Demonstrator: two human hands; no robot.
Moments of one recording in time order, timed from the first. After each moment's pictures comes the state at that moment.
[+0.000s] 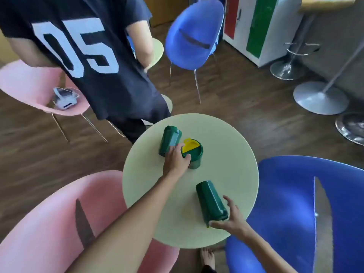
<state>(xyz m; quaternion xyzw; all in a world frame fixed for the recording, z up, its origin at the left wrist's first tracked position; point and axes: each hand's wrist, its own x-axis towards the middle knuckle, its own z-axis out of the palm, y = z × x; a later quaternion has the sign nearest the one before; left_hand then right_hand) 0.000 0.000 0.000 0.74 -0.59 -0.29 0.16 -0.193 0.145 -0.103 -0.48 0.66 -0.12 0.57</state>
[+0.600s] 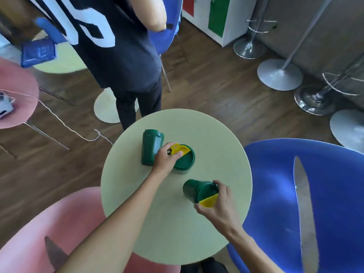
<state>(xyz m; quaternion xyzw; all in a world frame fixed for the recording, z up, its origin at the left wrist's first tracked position) 0.029 -0.080 -0.055 0.66 -0.53 -0.48 0.22 -0.120 0.094 -0.045 -0.44 0.76 -0.24 0.41</state>
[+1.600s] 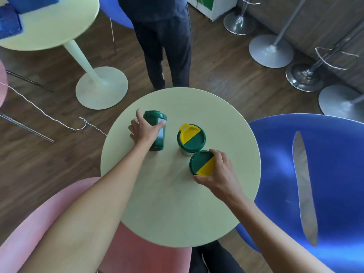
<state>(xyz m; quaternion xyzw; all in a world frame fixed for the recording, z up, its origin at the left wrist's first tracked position) 0.092 -0.143 -0.086 0.76 -0.52 -0.35 0.14 -0.077 0.052 -0.043 -0.49 0.78 -0.19 0.33</state>
